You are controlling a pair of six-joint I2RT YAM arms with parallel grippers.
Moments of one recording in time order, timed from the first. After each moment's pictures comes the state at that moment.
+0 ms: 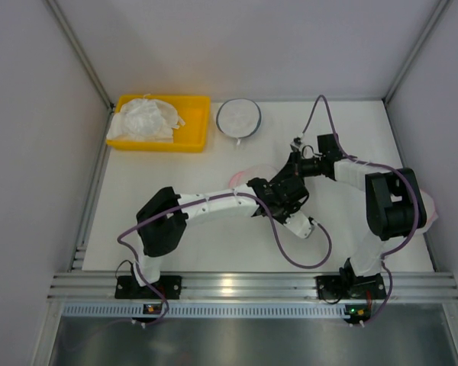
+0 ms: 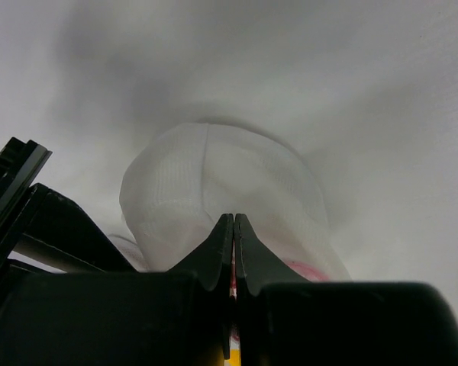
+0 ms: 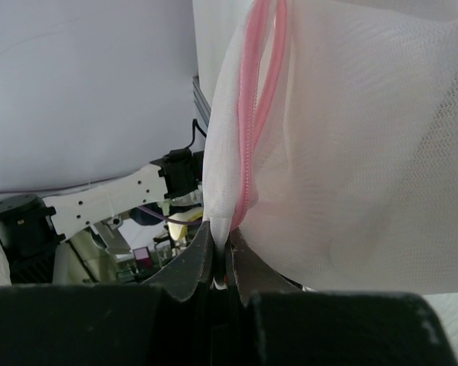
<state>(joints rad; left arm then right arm) -1.15 1.95 1.56 -0.68 -0.14 1.15 0.19 1.74 0.96 -0.10 -1.17 0.68</state>
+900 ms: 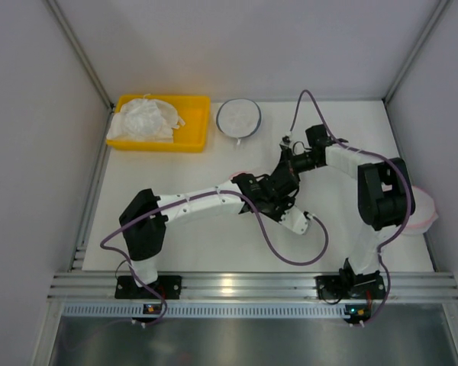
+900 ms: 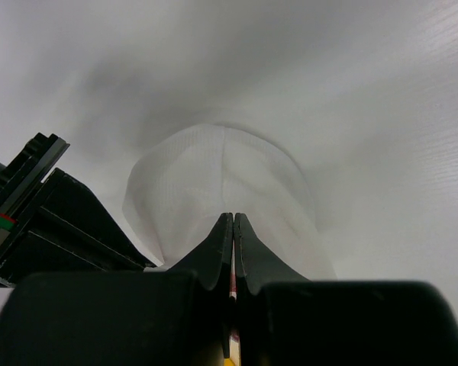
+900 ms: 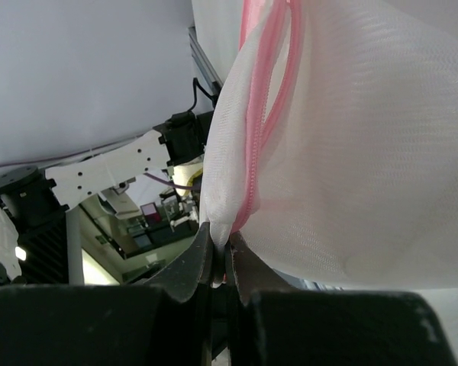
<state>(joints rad) -1.13 1.82 1.50 -0.71 0.01 1.06 0.23 1.85 1.19 -0.53 -1.19 0.46</state>
